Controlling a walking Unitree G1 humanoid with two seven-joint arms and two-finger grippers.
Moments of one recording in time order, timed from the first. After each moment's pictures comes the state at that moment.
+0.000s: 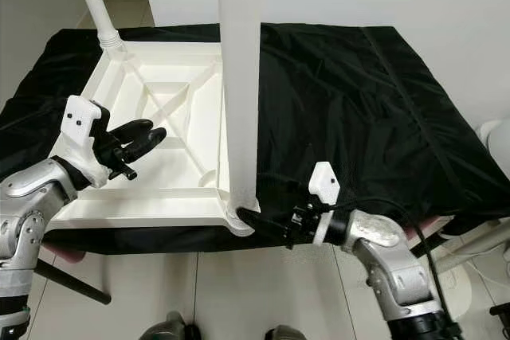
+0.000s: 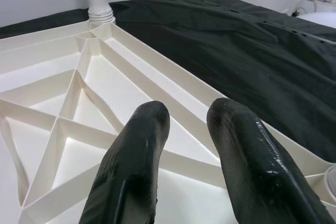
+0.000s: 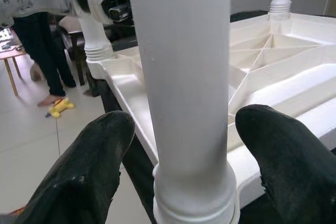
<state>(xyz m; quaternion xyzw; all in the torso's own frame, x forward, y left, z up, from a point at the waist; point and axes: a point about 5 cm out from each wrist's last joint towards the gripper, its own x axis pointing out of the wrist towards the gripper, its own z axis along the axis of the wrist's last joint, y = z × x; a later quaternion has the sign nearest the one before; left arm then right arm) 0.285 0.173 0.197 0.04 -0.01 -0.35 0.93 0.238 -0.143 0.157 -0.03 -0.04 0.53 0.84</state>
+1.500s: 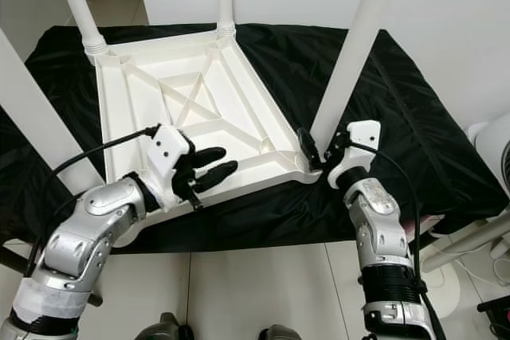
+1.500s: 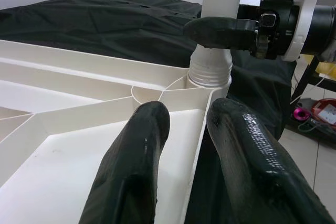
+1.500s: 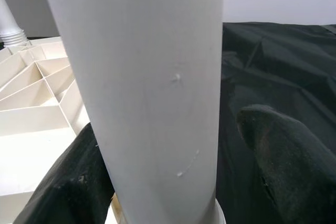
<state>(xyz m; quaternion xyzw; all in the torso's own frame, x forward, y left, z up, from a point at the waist) 0.265 0.083 0.180 0.06 -0.02 -0.46 0.89 0.313 -0.205 0.153 0.01 -0.06 0.13 0.99</state>
